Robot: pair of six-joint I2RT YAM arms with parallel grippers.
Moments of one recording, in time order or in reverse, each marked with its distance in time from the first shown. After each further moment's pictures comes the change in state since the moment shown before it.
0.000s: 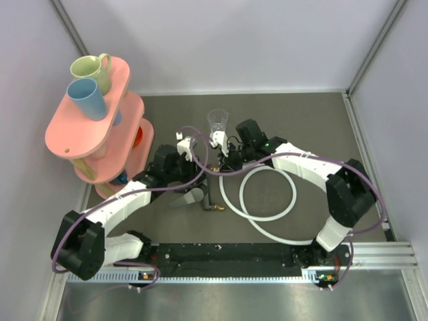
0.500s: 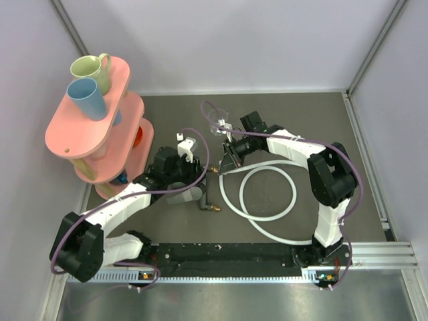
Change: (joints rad) left arm -0.014 -0.022 -0.034 0.046 -0.045 0.053; right arm -0.150 0.238 0.173 -0.129 -0.404 0.368
